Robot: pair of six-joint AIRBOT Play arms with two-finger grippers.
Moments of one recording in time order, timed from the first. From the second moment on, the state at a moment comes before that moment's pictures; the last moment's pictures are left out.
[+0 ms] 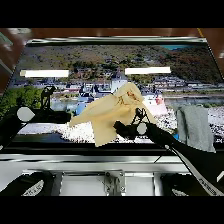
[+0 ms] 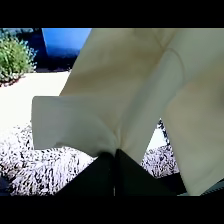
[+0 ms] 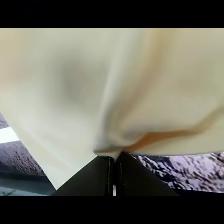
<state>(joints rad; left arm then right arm) -0.17 -1.00 0.76 1.19 -0.90 -1.43 0.62 -1.35 0.66 -0.82 0.47 1.99</state>
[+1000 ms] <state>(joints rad) -0.16 -0.68 1.50 1.20 -0.85 -1.43 0.47 -0.62 1.37 -1.76 1.01 1.90</state>
